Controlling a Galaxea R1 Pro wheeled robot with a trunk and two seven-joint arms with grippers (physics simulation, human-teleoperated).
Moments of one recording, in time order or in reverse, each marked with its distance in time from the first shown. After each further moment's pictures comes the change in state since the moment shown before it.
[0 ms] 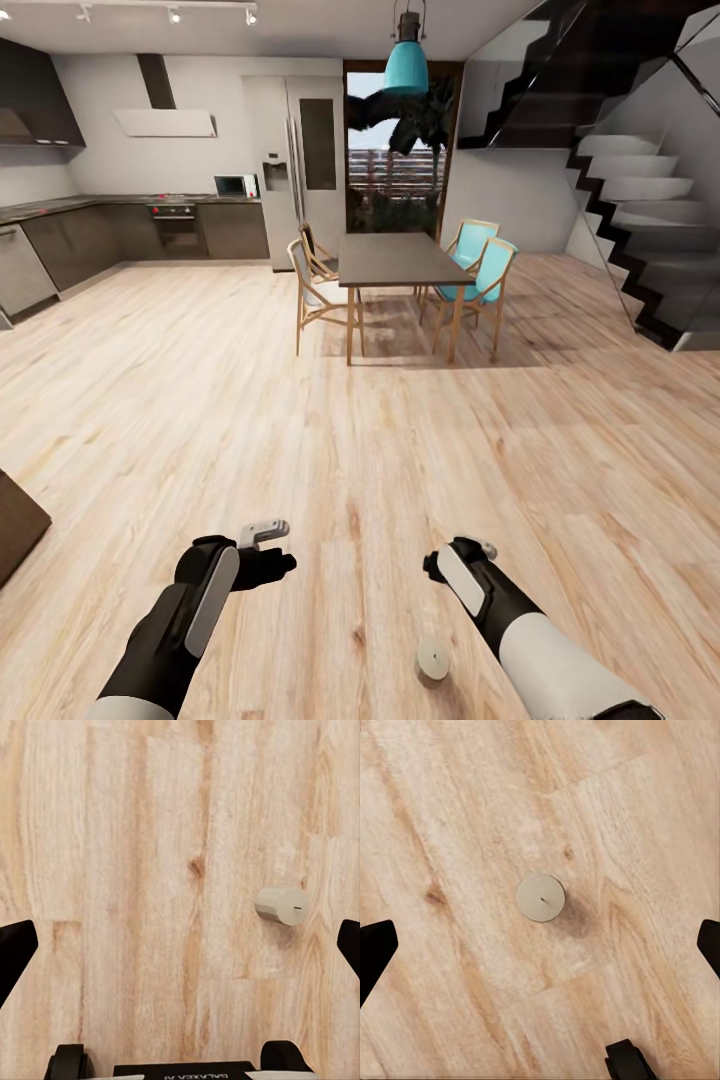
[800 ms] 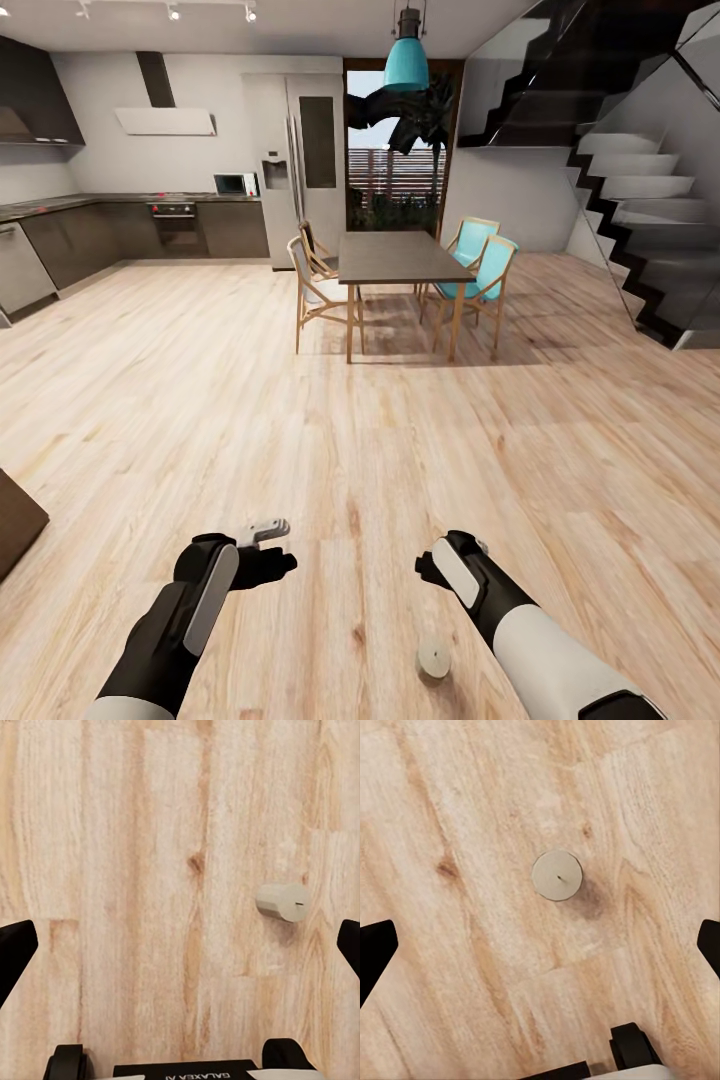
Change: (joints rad) left arm 0.000 -0.001 0.000 -0.020 0.003 0.031 0.000; right arm -0.022 0.015 0.000 0.009 -0.008 0.091 0.022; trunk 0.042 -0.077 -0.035
